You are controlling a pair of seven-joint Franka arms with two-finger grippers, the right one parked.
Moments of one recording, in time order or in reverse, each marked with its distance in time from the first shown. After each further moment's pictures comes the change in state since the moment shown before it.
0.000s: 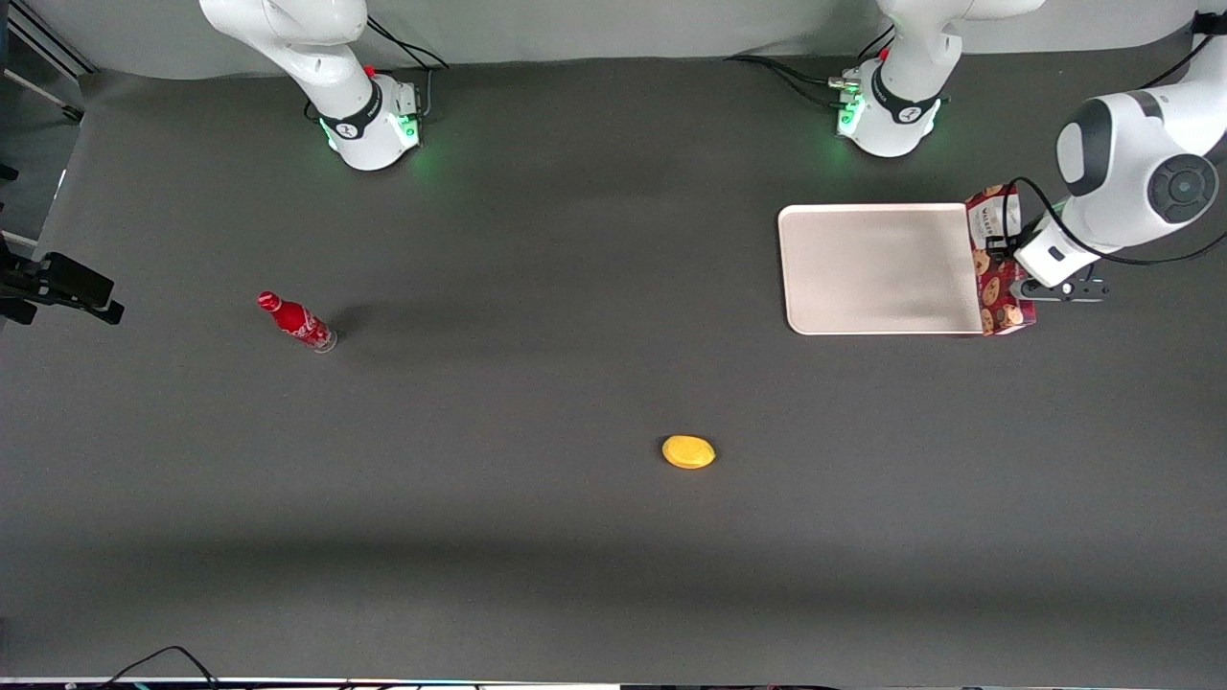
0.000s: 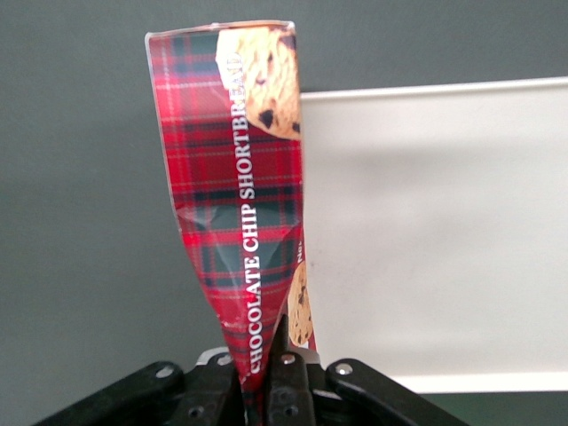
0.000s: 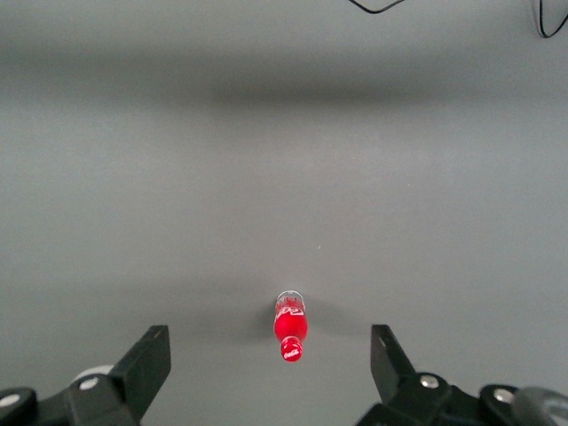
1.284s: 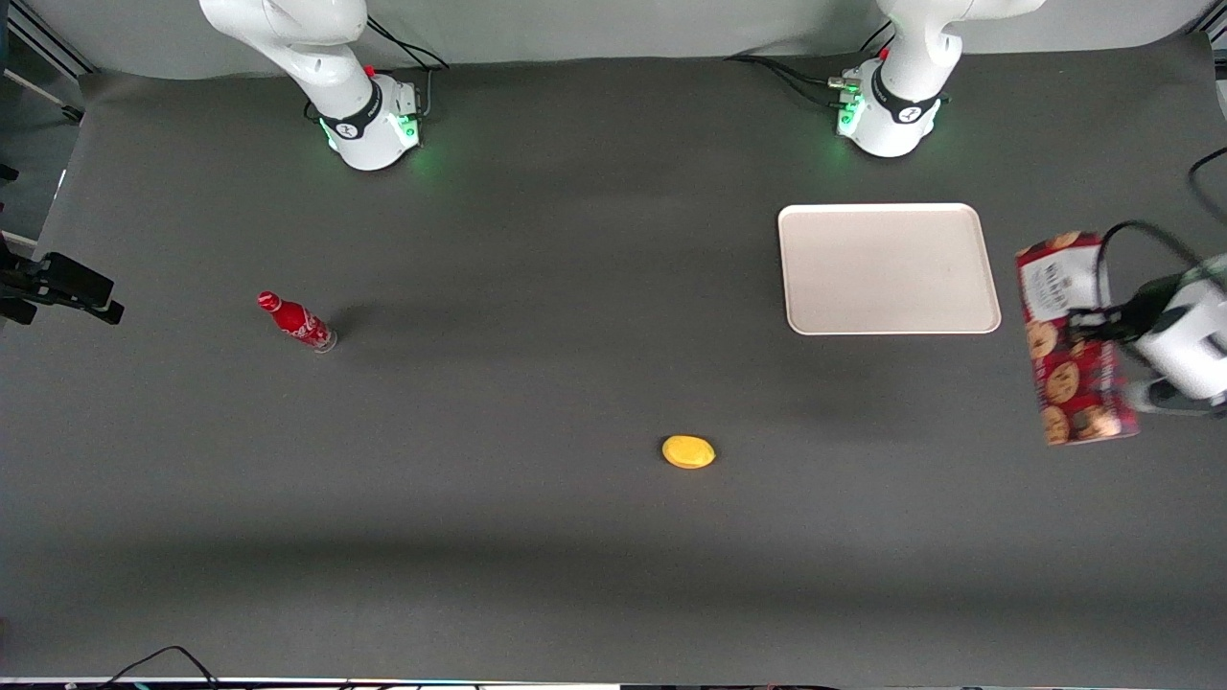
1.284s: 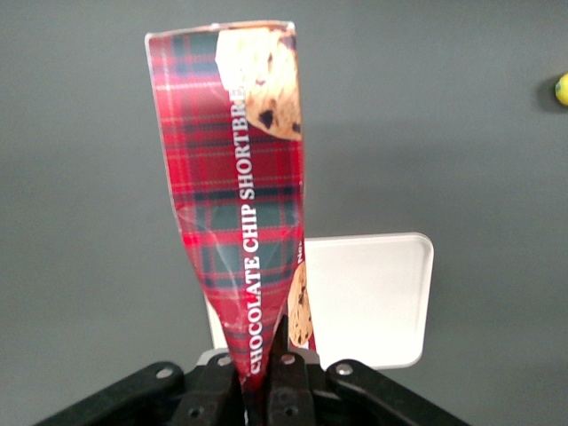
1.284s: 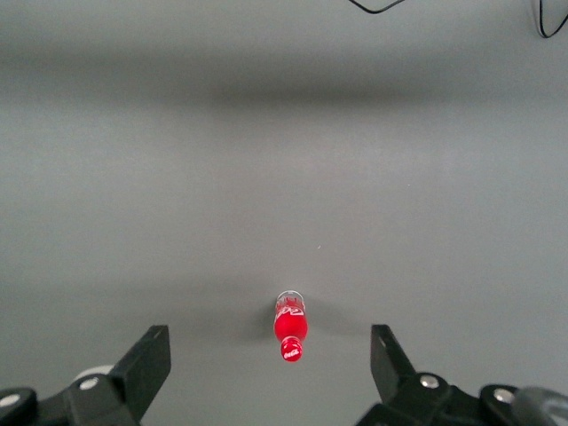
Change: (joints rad) arm -0.002 0.380 -0.166 1.235 -0.171 -0.826 -0.074
